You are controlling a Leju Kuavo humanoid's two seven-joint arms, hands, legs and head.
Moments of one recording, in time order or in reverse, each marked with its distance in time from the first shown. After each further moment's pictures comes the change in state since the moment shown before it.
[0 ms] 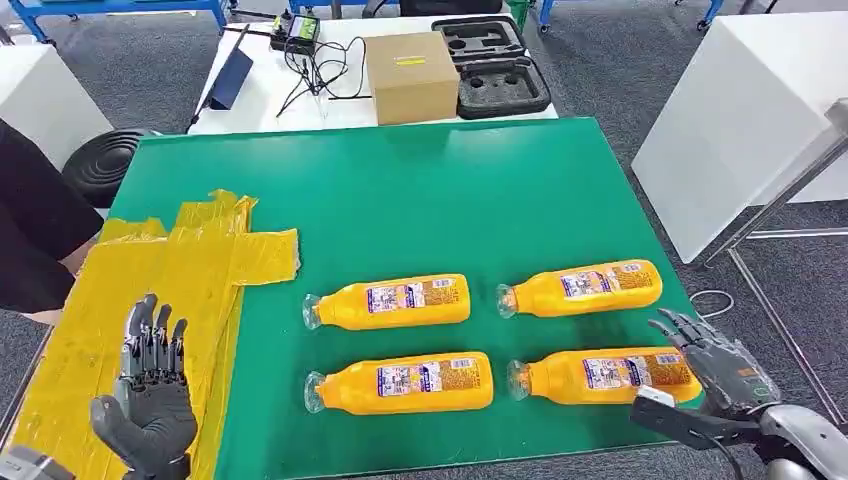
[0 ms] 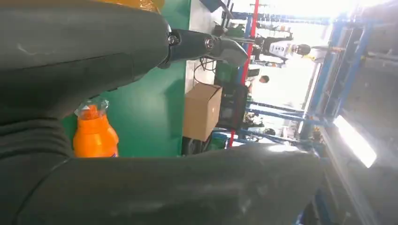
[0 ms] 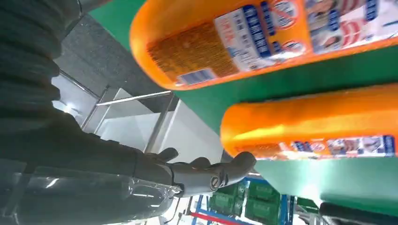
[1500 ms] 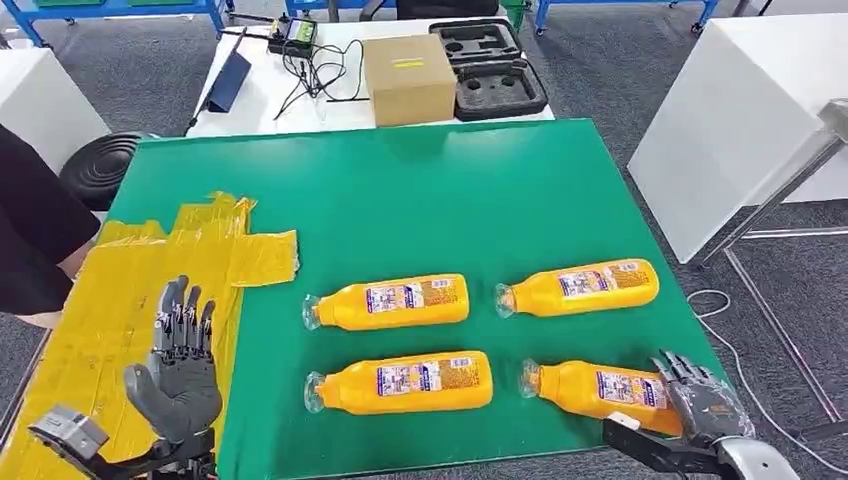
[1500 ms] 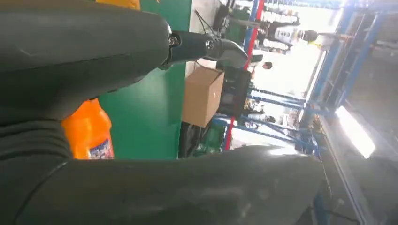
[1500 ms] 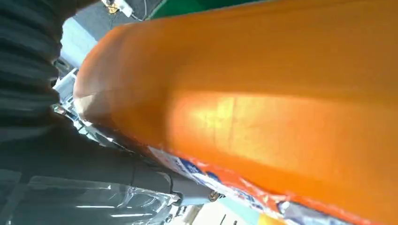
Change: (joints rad) left arm -0.108 0.085 -0.103 0.110 0.061 0.092 0.015; right arm 0.054 0.124 0.023 0.131 0.329 -0.036 0.221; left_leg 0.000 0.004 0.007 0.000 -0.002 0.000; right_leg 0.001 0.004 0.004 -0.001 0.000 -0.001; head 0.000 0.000
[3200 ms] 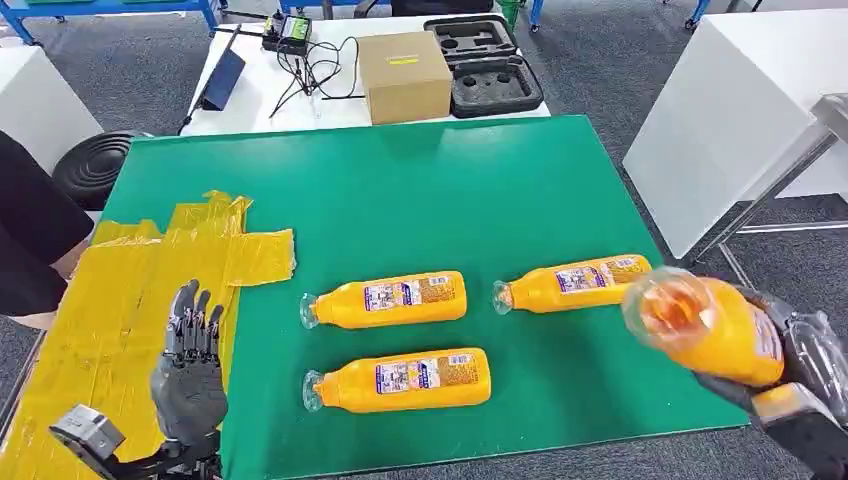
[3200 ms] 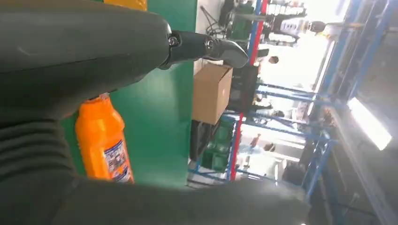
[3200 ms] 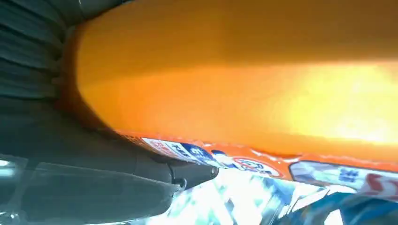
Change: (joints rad) left arm -0.009 0.049 -0.043 0.055 -0.021 0.031 -0.039; right arm -0.011 0.040 -0.331 -0.381 -0.840 -0.016 -0.396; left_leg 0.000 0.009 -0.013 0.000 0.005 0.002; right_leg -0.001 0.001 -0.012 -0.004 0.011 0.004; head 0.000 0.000
